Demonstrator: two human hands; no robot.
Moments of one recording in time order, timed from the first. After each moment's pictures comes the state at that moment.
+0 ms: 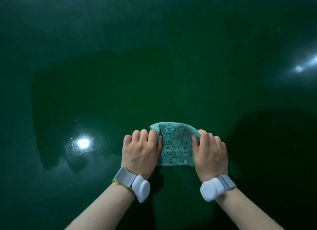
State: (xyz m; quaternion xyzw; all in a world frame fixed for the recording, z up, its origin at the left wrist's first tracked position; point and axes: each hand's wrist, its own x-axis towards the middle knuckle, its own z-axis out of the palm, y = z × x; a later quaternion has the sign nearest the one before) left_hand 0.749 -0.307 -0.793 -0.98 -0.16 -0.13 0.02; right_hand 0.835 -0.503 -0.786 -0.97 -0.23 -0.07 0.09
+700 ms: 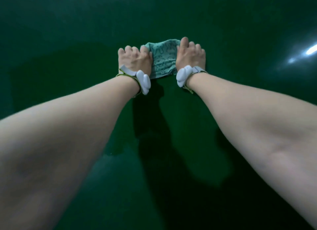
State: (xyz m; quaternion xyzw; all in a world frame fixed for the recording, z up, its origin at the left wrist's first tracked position) left_hand 0.978 -0.187 -0.792 -0.97 -0.20 -0.09 0.05; right_hand 1.078 -0.344 -0.784 -0.97 -0.24 -0.08 0.01
